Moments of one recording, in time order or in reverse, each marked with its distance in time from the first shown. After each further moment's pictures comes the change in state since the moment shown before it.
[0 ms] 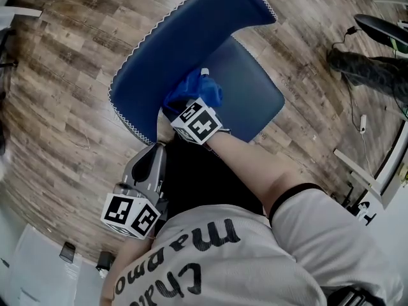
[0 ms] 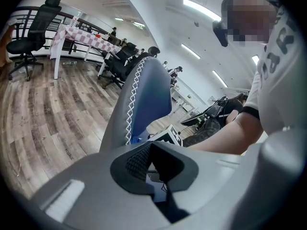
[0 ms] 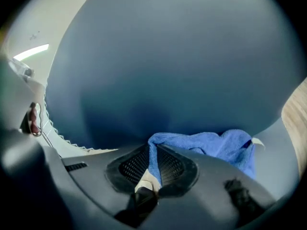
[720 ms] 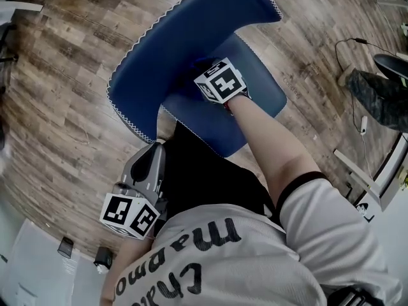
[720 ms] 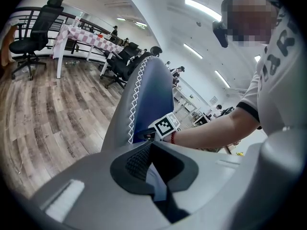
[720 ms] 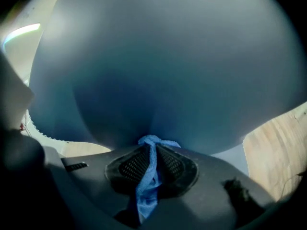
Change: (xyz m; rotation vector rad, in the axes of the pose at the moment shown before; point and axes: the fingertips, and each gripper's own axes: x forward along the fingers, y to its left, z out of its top) left arm -0.002 0.004 -0.004 -0.017 0.001 0.022; right arm -0.037 -0.126 0.022 -0.076 0.075 -0.206
